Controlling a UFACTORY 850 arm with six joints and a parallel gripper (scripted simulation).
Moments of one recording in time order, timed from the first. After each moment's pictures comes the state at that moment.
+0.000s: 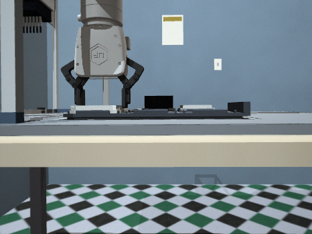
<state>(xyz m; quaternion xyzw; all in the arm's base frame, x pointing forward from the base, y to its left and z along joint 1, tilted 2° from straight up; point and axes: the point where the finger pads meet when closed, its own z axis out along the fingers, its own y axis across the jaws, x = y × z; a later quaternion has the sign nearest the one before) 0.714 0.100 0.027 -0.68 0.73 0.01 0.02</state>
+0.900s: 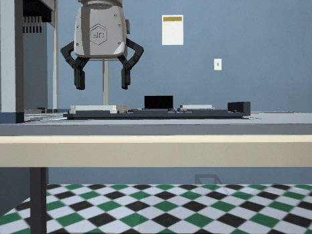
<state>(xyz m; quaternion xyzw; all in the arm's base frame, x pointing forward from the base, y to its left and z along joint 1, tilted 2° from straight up) 0.714 0.098 0.065 -0.68 0.73 0.01 0.02</state>
